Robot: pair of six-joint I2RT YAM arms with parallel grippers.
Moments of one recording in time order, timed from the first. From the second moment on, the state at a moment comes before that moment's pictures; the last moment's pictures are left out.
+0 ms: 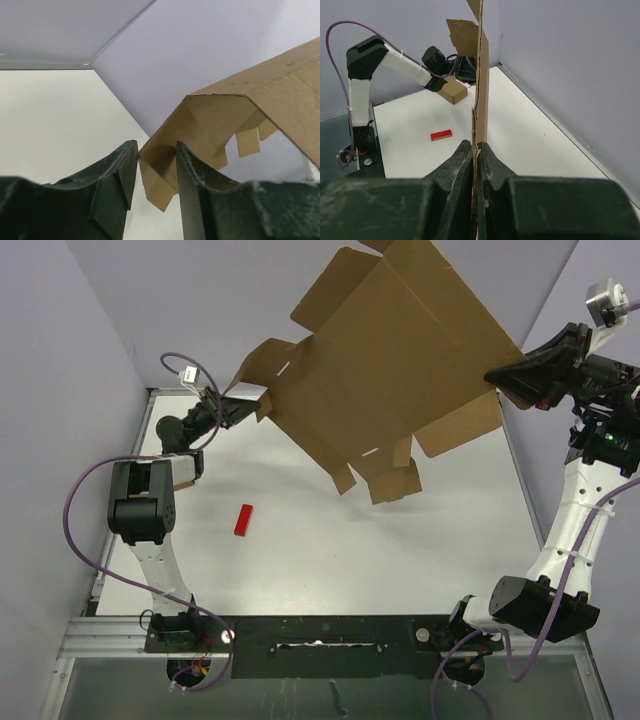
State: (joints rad) left arm 0.00 2.01 1.17 1.45 0.96 -1.45; right arm -0.45 1.35 1.76 0.54 -1.56 0.98
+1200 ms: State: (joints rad) left arm -0.09 1.41 1.44 0.58 0.91 -0.54; right arm -0.36 1.28 1.62 -0.44 -1.45 0.08
